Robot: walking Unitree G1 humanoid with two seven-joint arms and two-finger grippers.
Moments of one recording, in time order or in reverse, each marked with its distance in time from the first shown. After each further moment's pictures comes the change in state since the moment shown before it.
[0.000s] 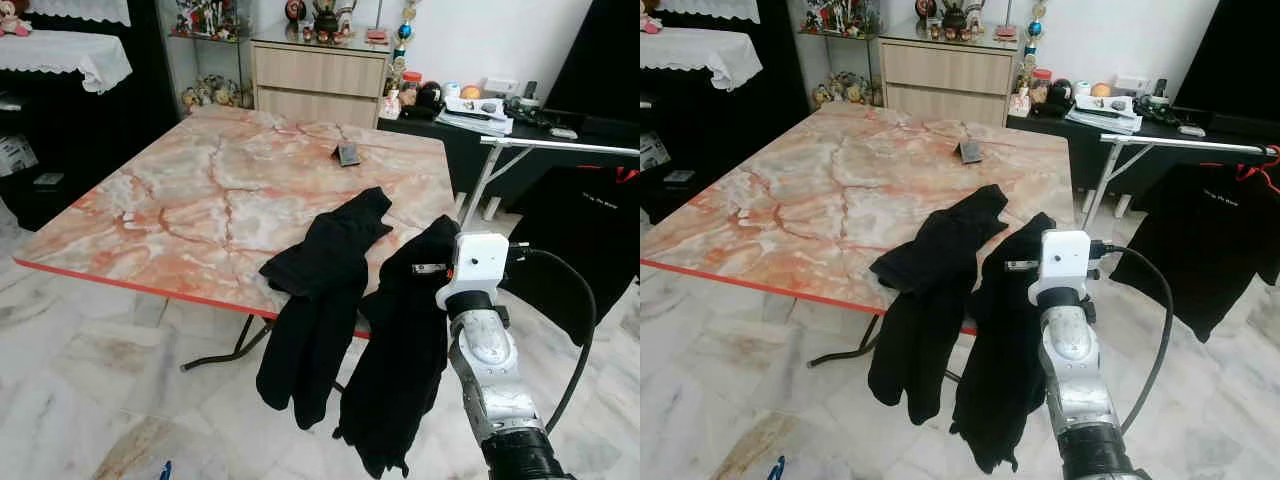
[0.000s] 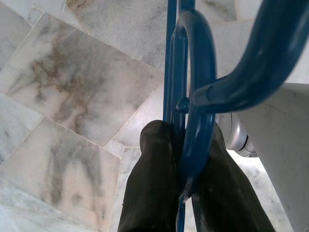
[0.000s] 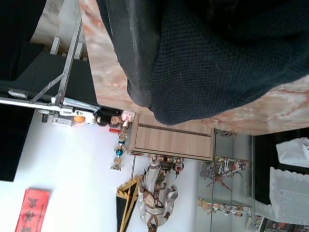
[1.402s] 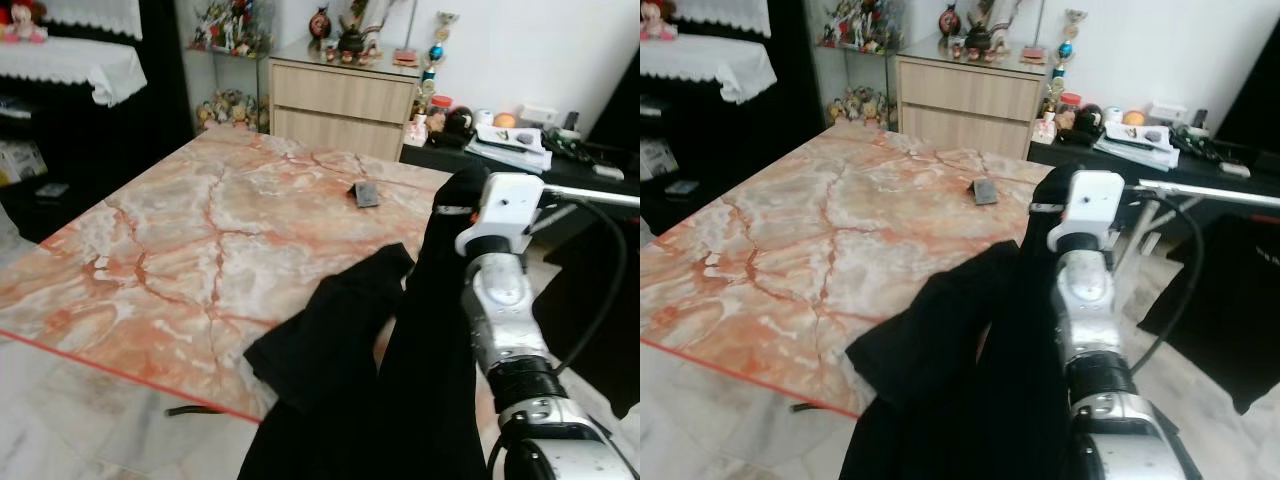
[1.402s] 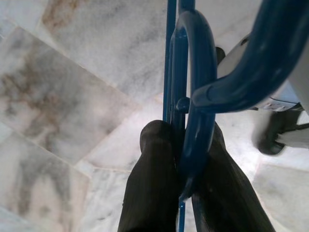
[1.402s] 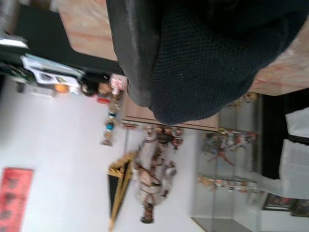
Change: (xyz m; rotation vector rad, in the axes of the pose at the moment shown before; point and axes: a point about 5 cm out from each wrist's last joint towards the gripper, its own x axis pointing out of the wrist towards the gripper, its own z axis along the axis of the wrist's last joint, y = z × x) left arm -0.009 -0.003 -0.038 -0.036 0.046 0.003; right arm 0.050 -0.004 0.037 0.045 -0.088 -0.050
